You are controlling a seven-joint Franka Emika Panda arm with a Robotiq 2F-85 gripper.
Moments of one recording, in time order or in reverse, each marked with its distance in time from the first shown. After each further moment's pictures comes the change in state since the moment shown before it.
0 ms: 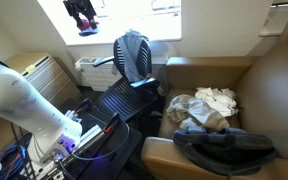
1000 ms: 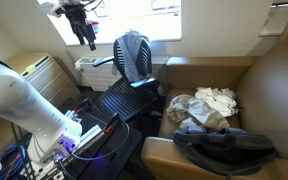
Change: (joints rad) arm -0.032 0.008 -0.022 -0.151 0.065 0.009 0.070
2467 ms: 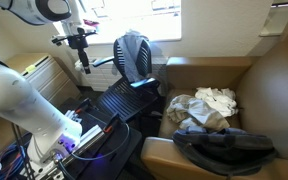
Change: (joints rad) arm 0.038 0.209 0.204 -0.119 -0.038 0.156 0.526
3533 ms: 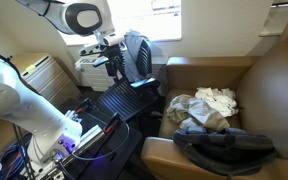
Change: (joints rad) arm -0.279 0.165 -0.190 0.008 -0.195 0.332 0.321
